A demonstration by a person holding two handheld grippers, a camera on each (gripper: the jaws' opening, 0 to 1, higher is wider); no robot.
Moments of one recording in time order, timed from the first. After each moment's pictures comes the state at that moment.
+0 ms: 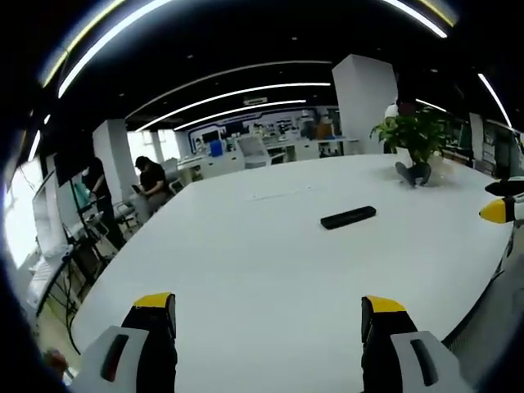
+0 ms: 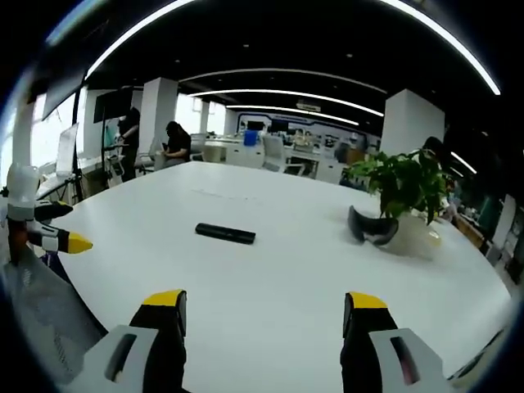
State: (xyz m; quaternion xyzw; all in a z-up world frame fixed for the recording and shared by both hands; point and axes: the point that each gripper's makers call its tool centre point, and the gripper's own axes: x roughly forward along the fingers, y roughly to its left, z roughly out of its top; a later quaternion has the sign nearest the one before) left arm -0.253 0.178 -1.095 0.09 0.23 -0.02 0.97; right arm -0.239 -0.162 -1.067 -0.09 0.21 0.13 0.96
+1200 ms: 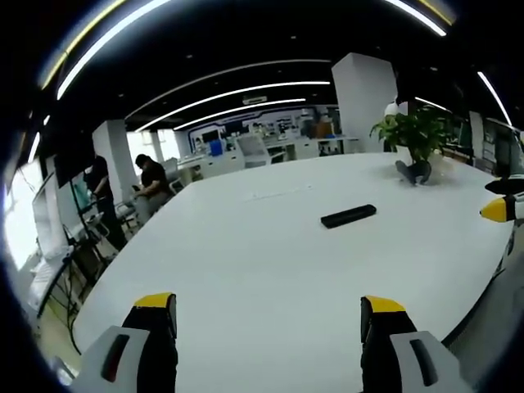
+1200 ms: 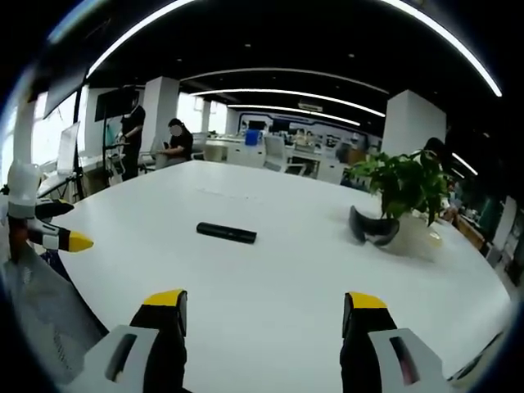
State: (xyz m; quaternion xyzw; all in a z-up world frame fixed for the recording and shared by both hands) left arm -0.253 0.179 -1.094 0.09 0.24 -0.01 0.97; right arm -0.239 -0.160 -1.068 -0.09 0.22 0.14 0.96
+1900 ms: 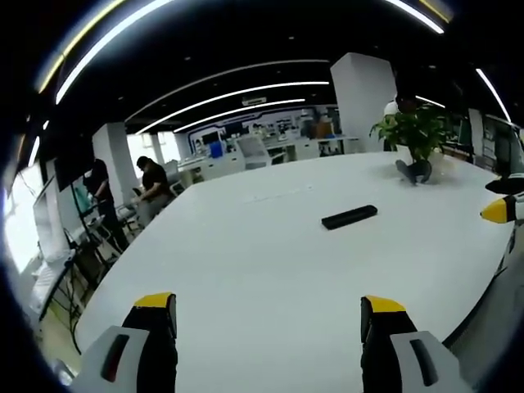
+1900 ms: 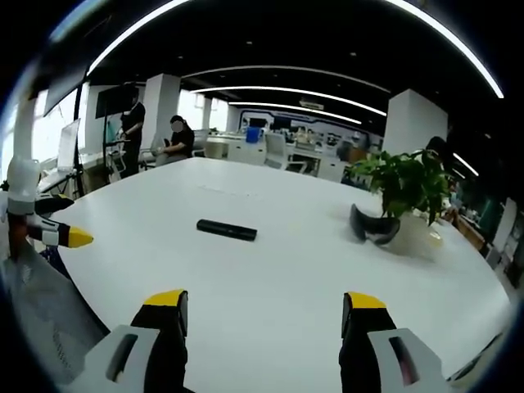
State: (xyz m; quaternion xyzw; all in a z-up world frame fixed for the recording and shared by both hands) left arm -0.252 0.179 -1.091 0.10 0.23 -0.01 0.97; right arm -0.240 -0.160 -1.070 -0.10 0.22 0.14 0.96
